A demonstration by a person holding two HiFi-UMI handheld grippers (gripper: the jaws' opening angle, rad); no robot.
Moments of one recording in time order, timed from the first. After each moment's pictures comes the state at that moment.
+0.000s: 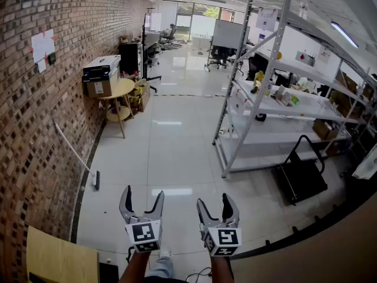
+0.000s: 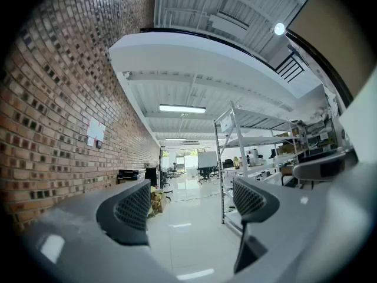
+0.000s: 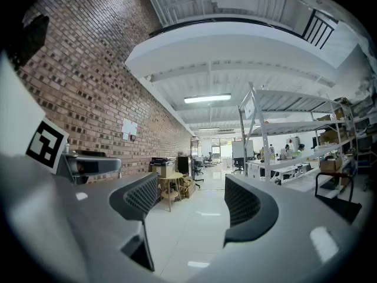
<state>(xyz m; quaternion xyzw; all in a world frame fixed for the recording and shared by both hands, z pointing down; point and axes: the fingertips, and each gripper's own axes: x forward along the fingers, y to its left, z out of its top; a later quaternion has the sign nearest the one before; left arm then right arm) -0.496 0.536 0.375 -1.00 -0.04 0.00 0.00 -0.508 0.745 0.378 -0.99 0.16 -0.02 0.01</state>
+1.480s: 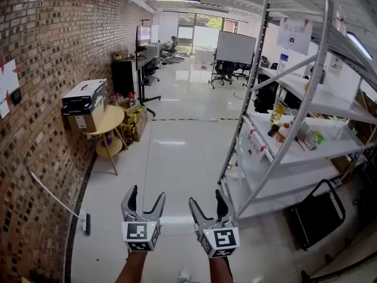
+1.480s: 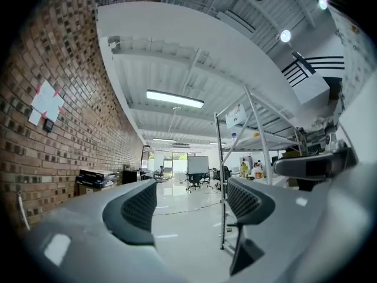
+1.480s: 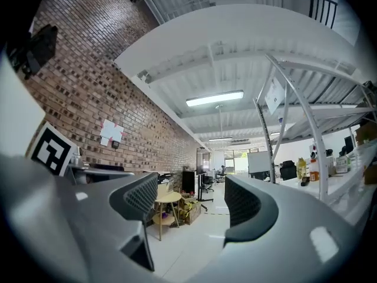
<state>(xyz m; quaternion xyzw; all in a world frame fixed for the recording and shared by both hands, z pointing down) -0.012 0.541 0.336 -0.99 -0.10 0.02 -0.01 -0.021 0.705 0.322 -0.97 0.24 0.05 0.01</state>
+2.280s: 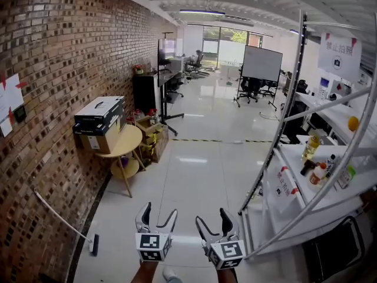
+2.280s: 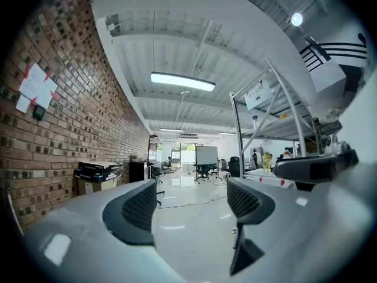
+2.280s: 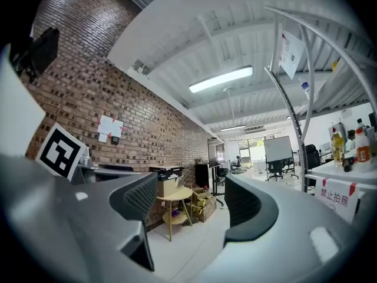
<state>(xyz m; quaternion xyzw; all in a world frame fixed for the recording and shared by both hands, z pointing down) 0.194 0.496 0.376 -1.00 -0.06 -0.03 0.00 0.193 0.650 0.361 -0.95 0.32 0.00 0.03</state>
